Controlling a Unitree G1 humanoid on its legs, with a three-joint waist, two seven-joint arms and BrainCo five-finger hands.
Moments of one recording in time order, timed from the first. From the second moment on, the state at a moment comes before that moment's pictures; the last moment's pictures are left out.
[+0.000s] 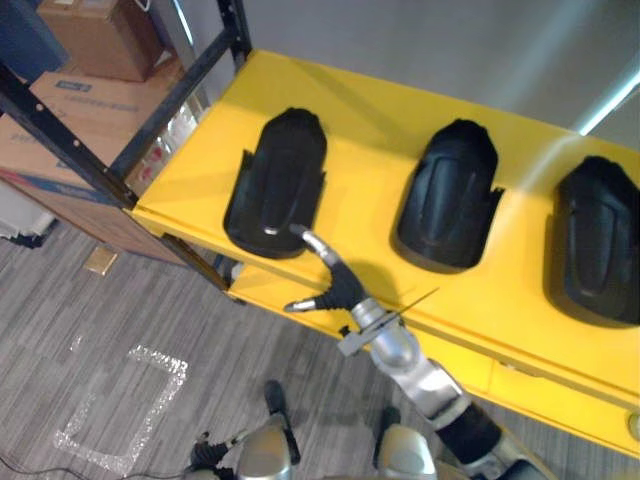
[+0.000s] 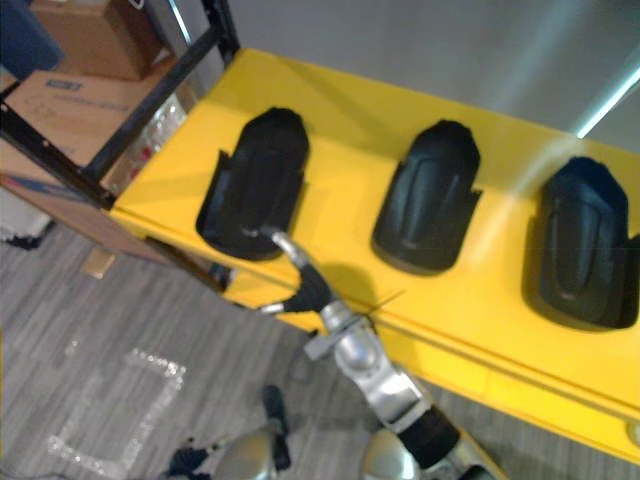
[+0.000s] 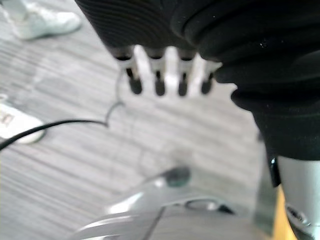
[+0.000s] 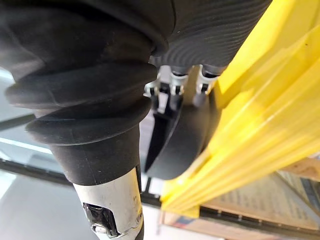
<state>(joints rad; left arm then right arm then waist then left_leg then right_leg) 0.09 0.19 -0.18 1.01 -0.28 -0.05 0.34 -0.28 -0.19 0.59 -0.11 -0.15 0.00 -0.11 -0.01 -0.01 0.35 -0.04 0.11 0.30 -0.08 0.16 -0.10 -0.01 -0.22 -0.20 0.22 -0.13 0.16</state>
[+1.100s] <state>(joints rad) 0.12 0.11 -0.29 0.62 -0.35 -0.26 0.49 -0.33 -0.06 0.57 -0.06 -0.15 -0.29 -0.44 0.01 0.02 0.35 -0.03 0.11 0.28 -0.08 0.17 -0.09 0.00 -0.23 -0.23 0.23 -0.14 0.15</state>
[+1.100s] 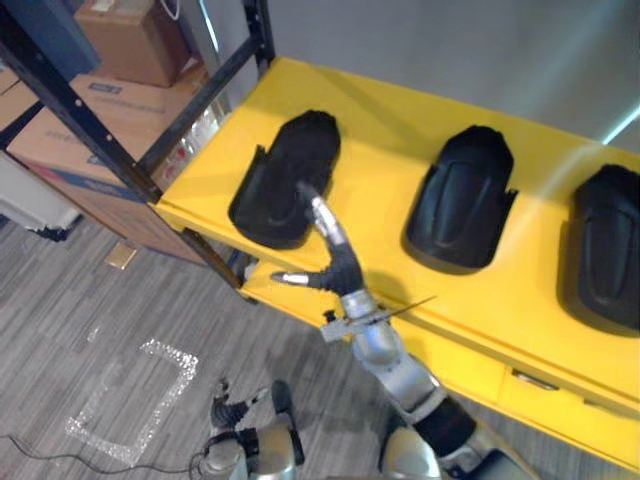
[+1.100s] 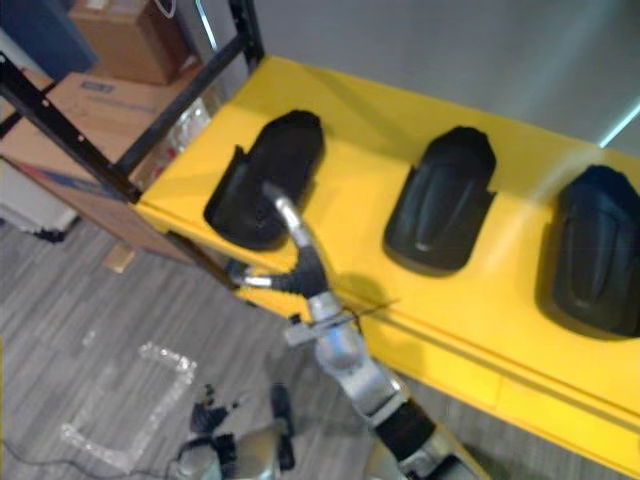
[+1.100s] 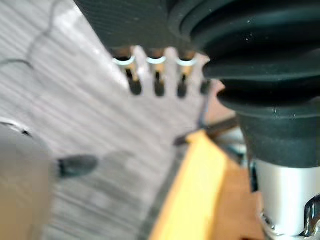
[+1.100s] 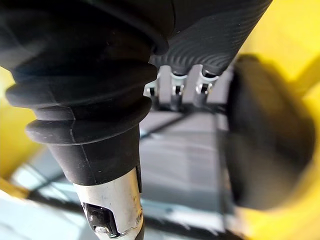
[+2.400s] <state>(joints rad) -0.01 0.11 -0.15 0.04 -0.25 -0.13 0.61 0.11 -0.21 0.42 -0.27 0.15 -0.39 0.09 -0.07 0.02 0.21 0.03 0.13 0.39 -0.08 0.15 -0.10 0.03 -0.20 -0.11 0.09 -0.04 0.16</state>
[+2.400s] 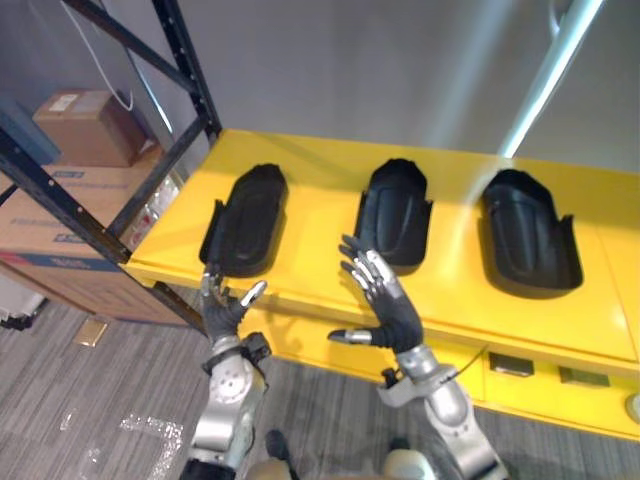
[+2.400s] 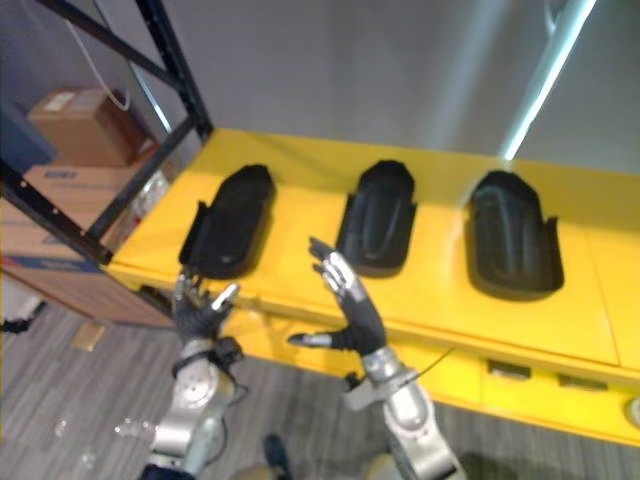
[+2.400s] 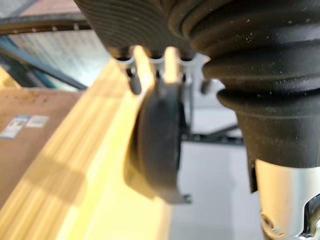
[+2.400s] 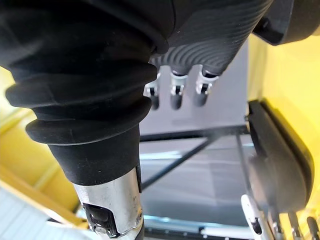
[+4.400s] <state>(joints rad) 0.02 0.20 -0.01 -0.45 0.33 0.00 0.60 0.15 -0.25 0.32 -0.38 0.14 -0.37 0.12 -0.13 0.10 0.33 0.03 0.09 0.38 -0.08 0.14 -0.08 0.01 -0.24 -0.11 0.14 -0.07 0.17</state>
